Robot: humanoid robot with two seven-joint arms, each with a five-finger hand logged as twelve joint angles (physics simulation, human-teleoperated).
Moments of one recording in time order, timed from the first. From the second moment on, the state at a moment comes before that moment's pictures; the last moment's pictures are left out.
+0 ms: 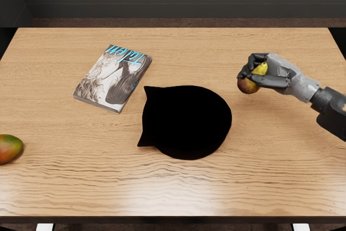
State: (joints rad) left arm -0.02 0.00 0.32 -0.16 0.10 0.14 0.18; right arm 0.73 -0.57 0.42 0.83 -0.53 0.61 0.61
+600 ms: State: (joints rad) left arm -0.02 0.00 0.32 -0.16 0.10 0.14 0.18; right arm 0.77 -0.41 0.38 0.96 -0.56 0.60 0.61
